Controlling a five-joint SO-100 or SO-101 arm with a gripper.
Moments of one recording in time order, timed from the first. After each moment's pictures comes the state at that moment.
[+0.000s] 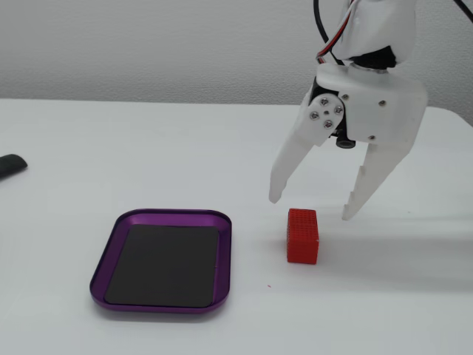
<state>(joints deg) 4.9 110.9 120.1 64.5 2.8</state>
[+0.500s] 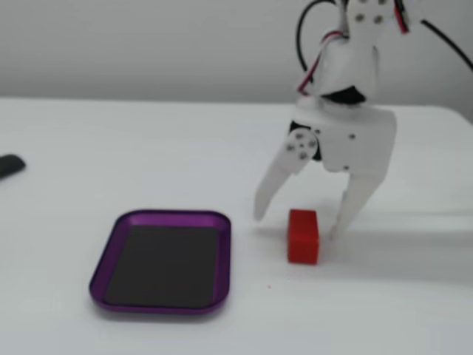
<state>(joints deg) 8.3 99.2 120.1 55.5 2.8</state>
